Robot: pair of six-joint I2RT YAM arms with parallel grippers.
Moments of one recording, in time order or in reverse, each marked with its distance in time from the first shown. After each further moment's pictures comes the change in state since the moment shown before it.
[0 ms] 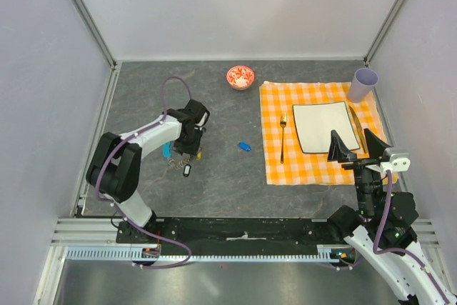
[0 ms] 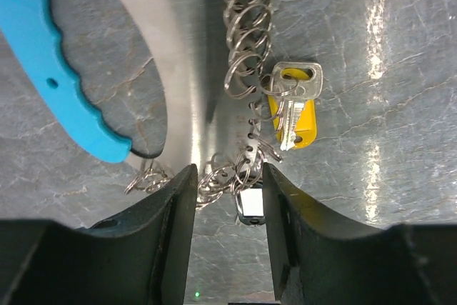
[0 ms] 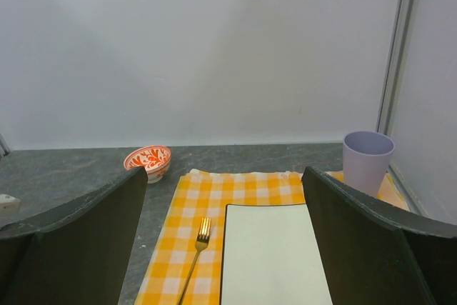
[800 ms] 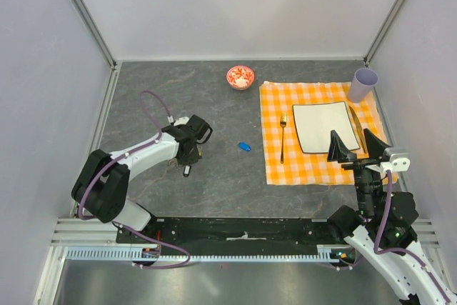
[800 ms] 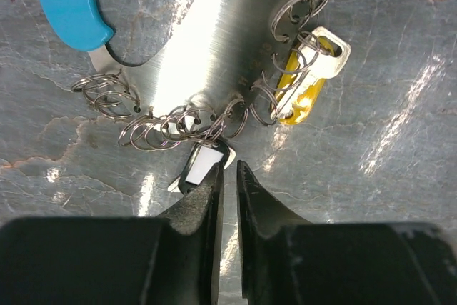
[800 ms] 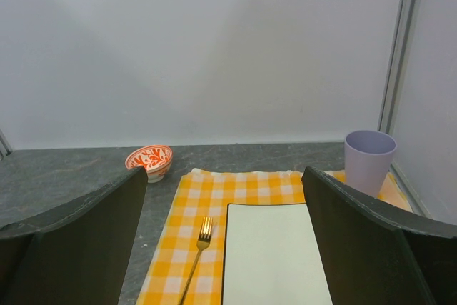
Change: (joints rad) left arm -0.117 -0.190 -0.185 0.044 -0.165 -0.665; right arm 0.013 0.000 0.000 0.000 0.010 0.000
